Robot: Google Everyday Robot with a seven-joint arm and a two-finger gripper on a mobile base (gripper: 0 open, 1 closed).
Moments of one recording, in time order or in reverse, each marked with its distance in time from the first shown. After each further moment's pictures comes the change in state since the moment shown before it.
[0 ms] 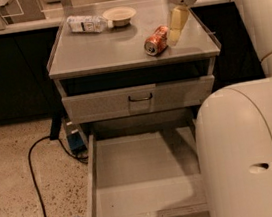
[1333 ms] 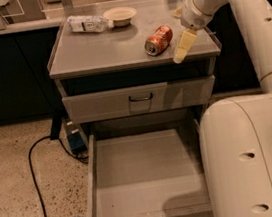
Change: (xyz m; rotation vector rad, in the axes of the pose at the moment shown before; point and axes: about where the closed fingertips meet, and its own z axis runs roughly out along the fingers) arm 0.073 0.012 0.066 -0.026 -0.070 0.191
